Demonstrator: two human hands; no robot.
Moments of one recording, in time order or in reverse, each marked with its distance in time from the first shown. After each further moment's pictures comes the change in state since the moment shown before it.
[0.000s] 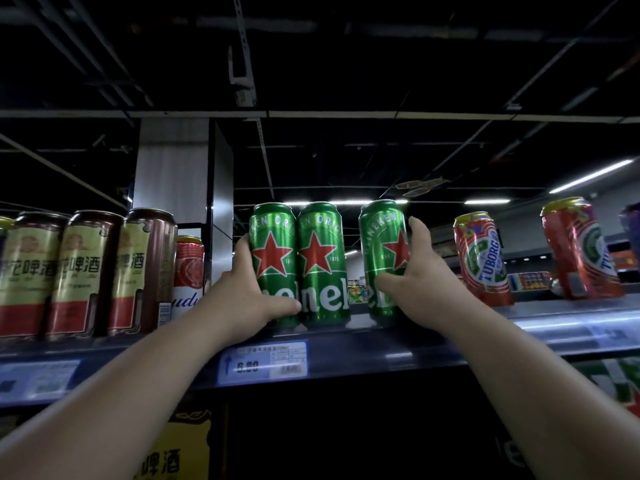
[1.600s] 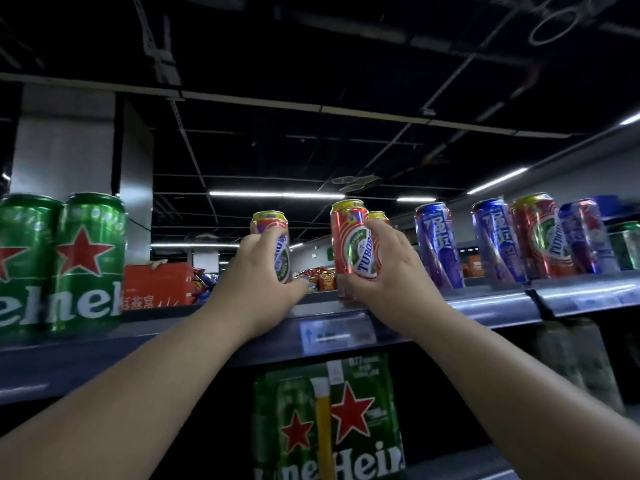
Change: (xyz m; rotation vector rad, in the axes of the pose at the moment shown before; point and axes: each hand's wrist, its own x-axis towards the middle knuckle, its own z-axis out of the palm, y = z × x) left_hand 0.039 0.221 0.277 0.135 0.111 0.288; right_hand 0.002 0.207 -0.226 -0.182 0.198 -0.163
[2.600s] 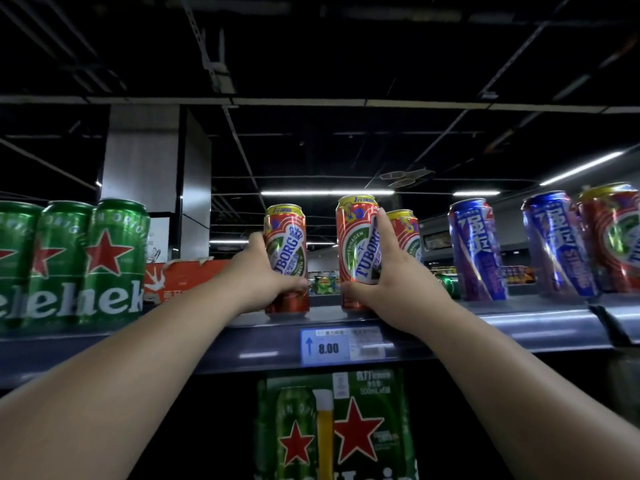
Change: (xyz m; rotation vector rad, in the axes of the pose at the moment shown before) left_hand 0.036 -0.021 -0.001 -0.012 -0.112 -0.422; right_hand 0.027 0.016 0.015 -0.001 -0.213 -0.030
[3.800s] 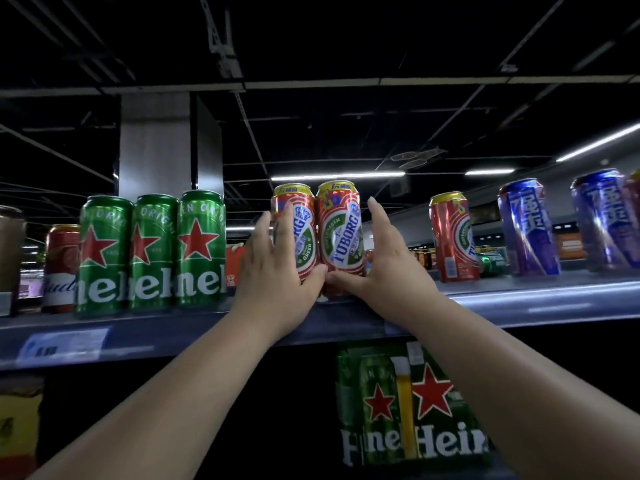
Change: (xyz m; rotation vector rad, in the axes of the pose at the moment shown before) left_hand -0.064 -0.050 -0.037 0.204 0.351 0.382; right_hand -0.009 -0.080 0.063 0.183 0.083 -0.119
